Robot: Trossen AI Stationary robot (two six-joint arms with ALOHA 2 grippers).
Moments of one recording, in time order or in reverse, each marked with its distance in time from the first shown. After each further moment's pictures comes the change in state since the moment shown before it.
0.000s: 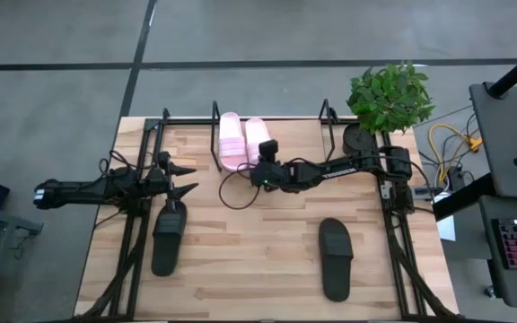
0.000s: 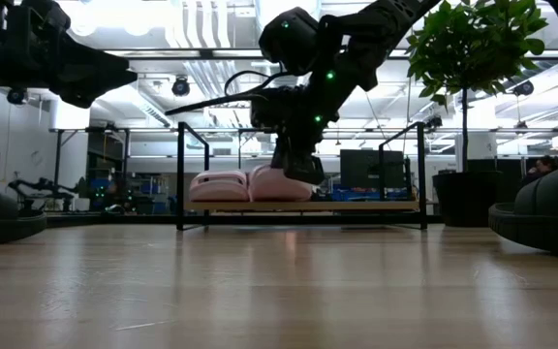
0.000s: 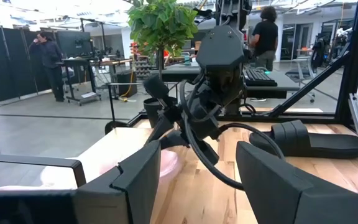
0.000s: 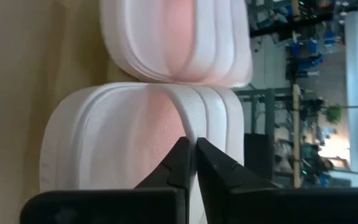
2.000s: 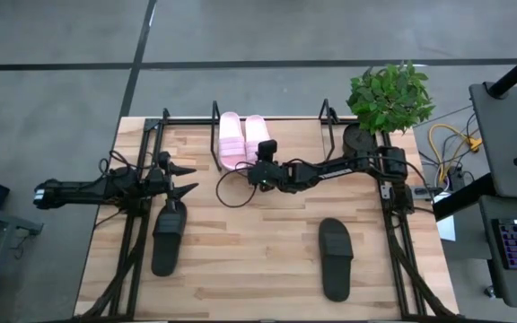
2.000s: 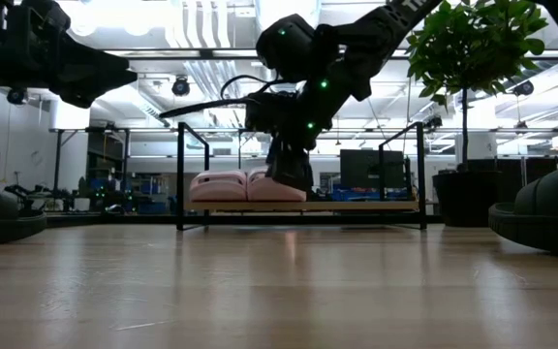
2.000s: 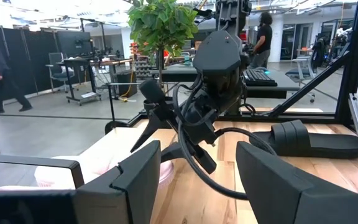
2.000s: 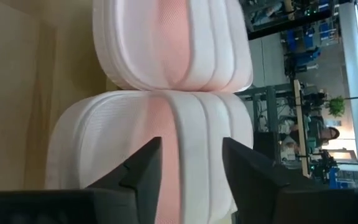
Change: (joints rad) left arm 0.000 0.000 0.000 0.000 0.000 0.000; right arm -0.001 0.034 0.003 0.076 -0.010 0.044
